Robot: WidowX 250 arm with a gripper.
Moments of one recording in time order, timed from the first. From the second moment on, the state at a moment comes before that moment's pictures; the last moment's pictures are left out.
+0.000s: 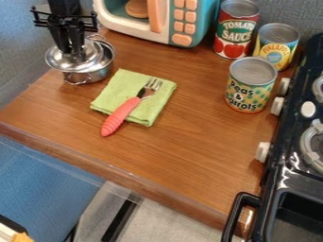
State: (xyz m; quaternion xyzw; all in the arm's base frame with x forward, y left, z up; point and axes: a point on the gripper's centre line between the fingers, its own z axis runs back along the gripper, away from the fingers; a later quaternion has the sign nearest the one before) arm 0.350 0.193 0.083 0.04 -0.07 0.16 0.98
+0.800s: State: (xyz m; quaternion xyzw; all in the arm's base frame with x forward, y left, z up) arm 0.363 0.187 0.072 0.05 -0.06 0.15 0.99
